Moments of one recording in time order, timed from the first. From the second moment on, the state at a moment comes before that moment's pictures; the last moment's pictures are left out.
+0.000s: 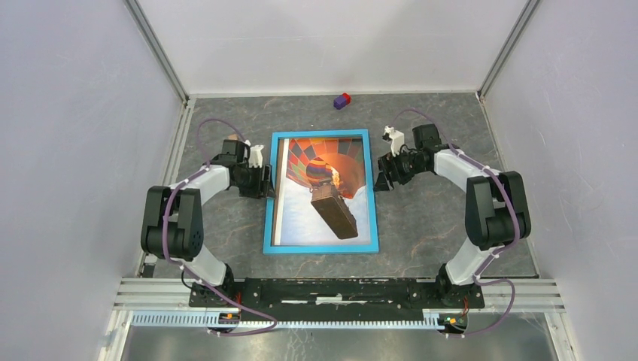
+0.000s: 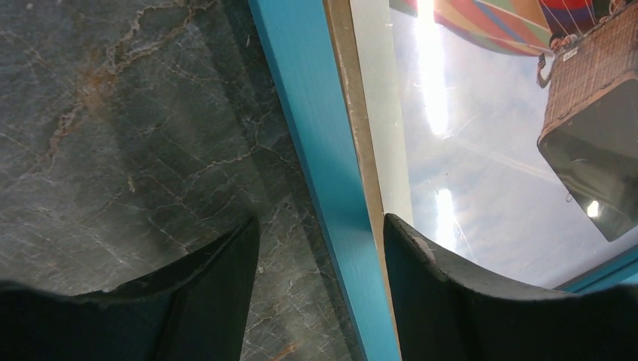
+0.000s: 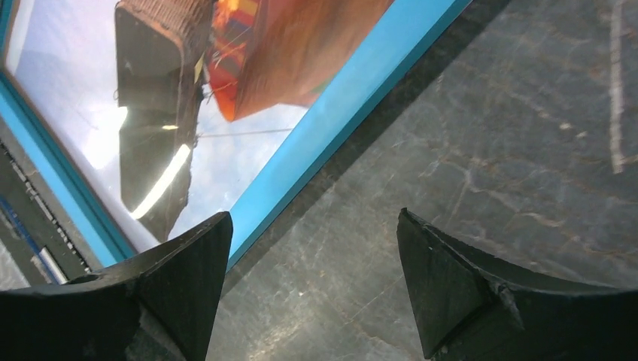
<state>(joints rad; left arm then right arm) -0.09 1.61 0.87 -0.41 0.37 0.01 0.16 1.72 1.06 -0.44 -0.66 -0.29</state>
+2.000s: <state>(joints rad) 0.15 1.78 0.96 -0.40 0.67 -0.09 0.15 1.70 0.97 -0.50 -0.81 -0.32</state>
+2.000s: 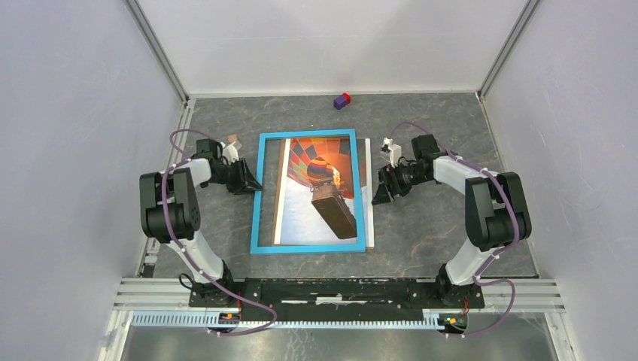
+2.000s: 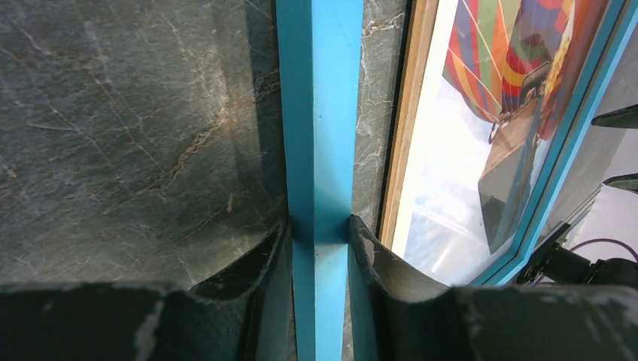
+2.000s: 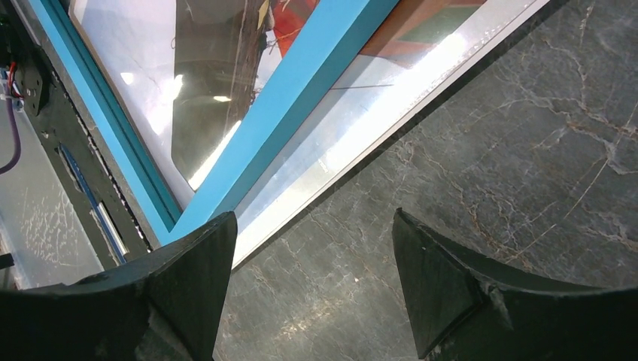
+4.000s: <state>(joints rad) 0.15 1.75 0.96 -0.31 0.60 -0.10 0.24 1.83 0.99 -0.05 -0.44 -0.03</state>
